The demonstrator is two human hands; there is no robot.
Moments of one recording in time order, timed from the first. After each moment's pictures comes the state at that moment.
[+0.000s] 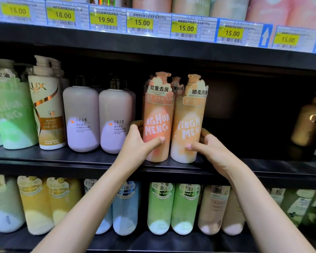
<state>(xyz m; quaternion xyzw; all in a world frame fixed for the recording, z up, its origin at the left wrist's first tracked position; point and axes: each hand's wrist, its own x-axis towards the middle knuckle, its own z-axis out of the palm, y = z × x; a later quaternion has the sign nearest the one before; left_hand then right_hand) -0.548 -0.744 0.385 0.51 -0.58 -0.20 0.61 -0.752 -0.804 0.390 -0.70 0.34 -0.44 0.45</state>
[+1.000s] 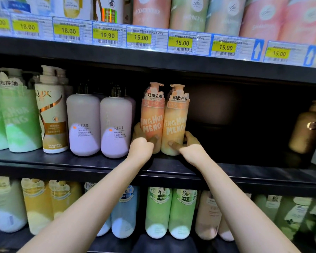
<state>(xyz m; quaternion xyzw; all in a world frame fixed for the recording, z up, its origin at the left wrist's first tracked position) -0.557 -0.788 0.388 0.62 -0.53 -0.15 0.56 -0.708 -0.829 0.393 -0.70 0.45 -0.44 0.34</state>
